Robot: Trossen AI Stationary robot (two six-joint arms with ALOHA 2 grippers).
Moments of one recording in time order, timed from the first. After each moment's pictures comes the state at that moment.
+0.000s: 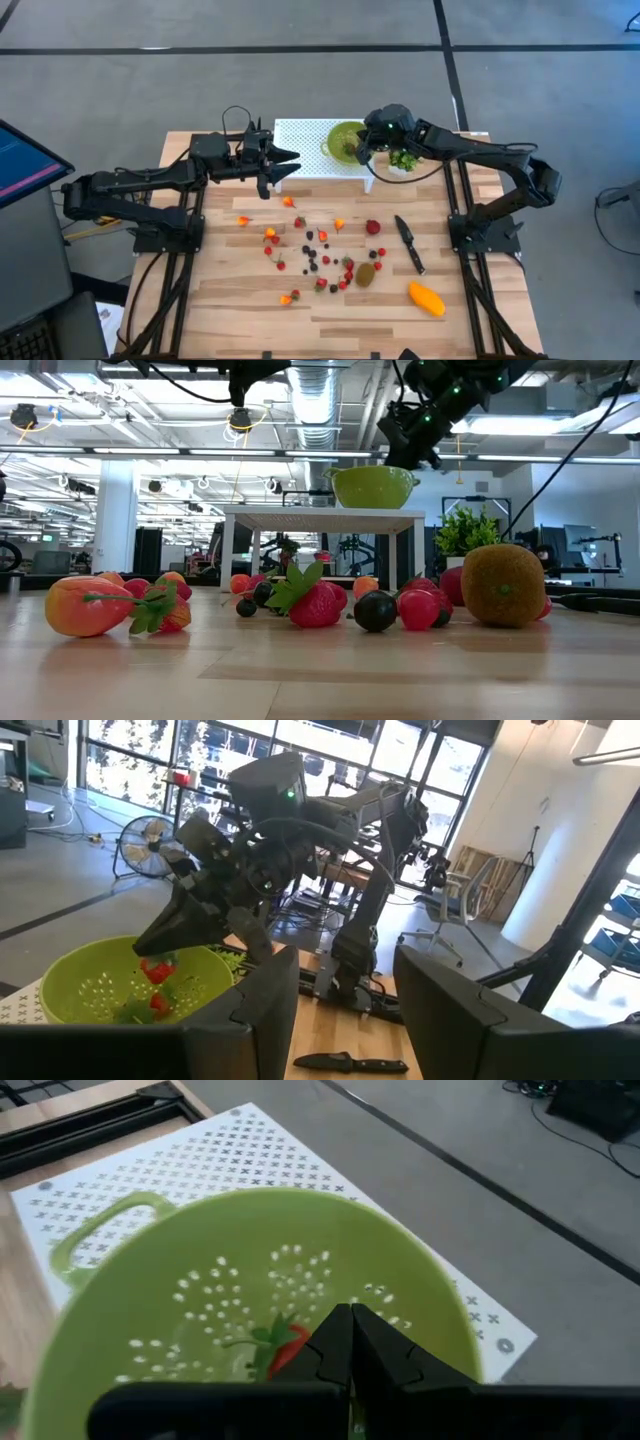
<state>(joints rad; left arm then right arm) 0.28 1.08 0.82 0.32 0.14 -0.27 -0.52 1.43 1.11 -0.27 0.15 0.07</state>
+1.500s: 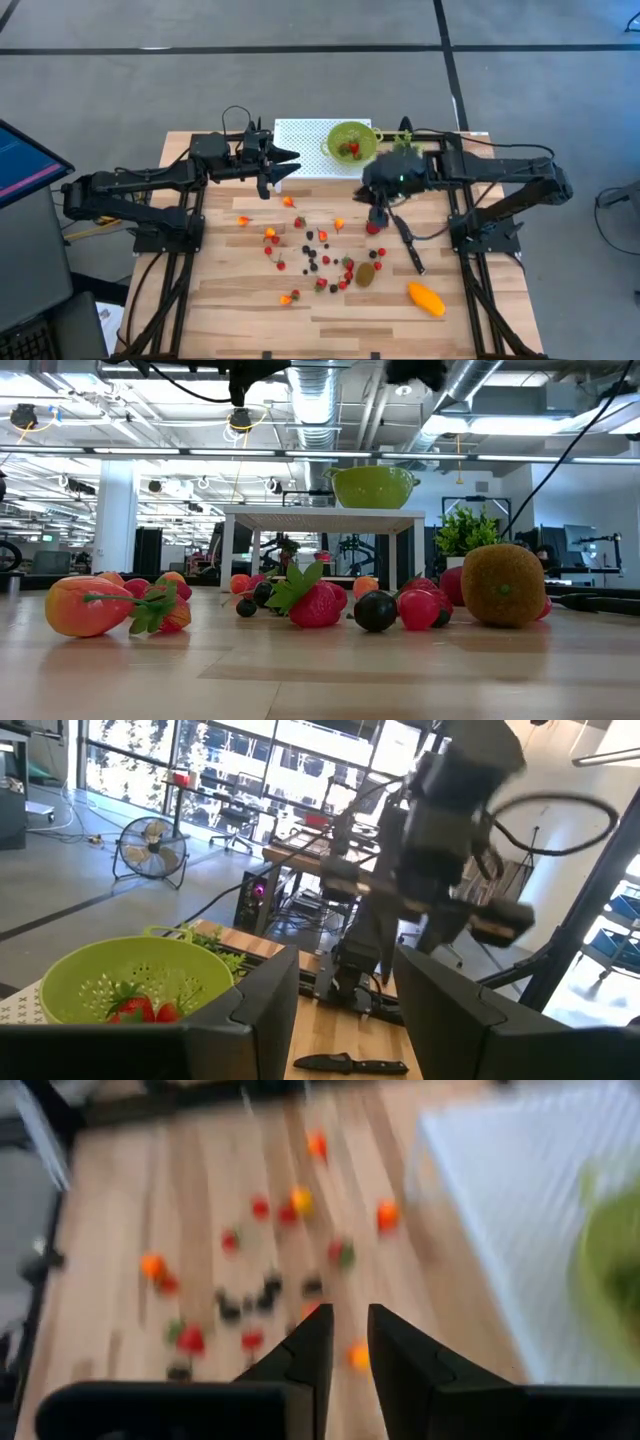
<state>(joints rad) 0.28 1.08 0.82 0.33 0.14 -0.27 0.02 1.34 1.38 -0.79 0.09 0.20</state>
